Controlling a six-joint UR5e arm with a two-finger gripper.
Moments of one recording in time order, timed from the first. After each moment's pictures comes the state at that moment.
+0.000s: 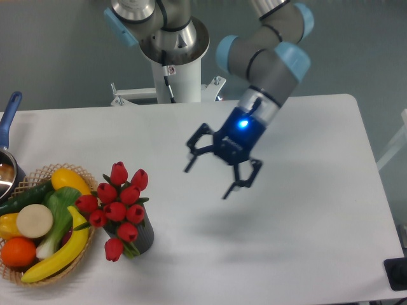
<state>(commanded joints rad) 2.80 -1.80 -1.91 -0.63 0.53 1.08</state>
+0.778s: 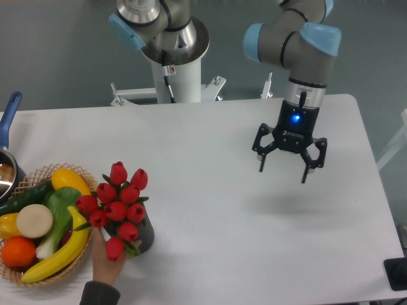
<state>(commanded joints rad) 2.78 -1.81 -1.90 -0.64 1.26 1.10</state>
